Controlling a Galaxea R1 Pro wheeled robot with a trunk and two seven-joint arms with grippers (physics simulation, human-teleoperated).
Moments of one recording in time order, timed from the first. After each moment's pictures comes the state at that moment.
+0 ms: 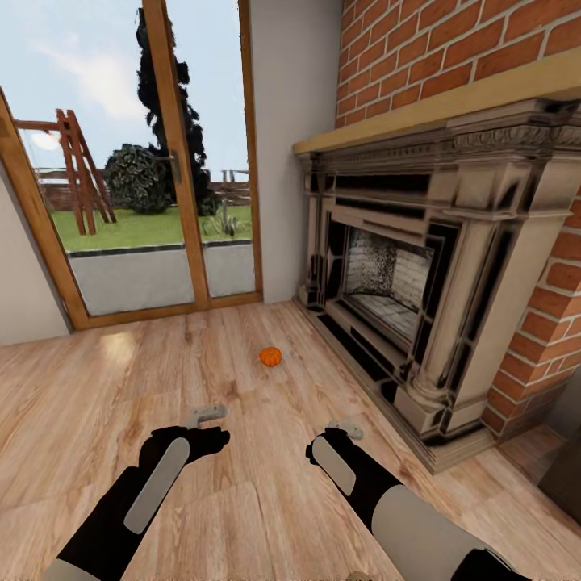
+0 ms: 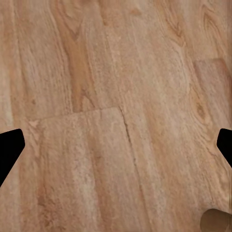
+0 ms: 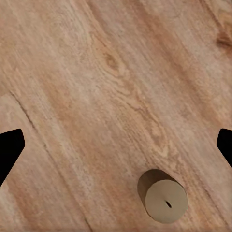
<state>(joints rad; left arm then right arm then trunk) -0.44 0.09 -0.29 -1.33 0.76 0.83 0.59 -0.73 0.17 0.56 -0.57 -0.87 0.48 -0.73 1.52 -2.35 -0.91</state>
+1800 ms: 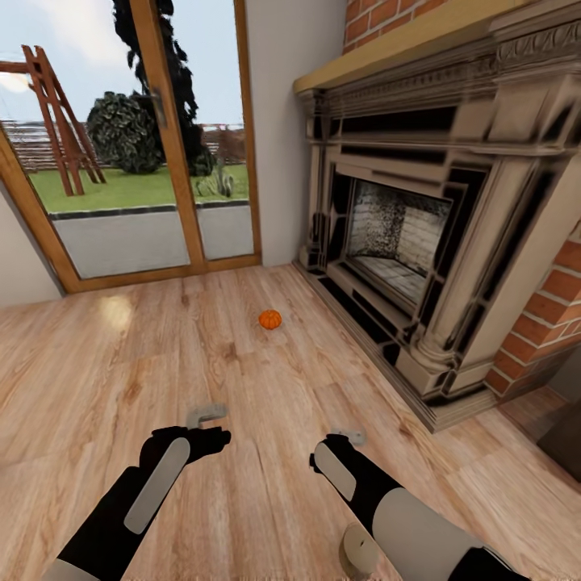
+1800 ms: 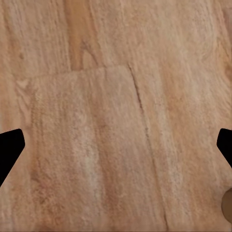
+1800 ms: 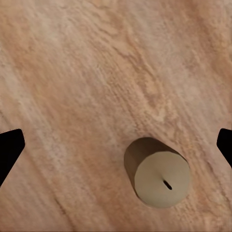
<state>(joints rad) -0.44 0.09 -0.29 -1.33 0.76 0.83 0.60 -0.73 0.17 0.57 -0.51 -0.85 0.48 -0.71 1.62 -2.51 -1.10</state>
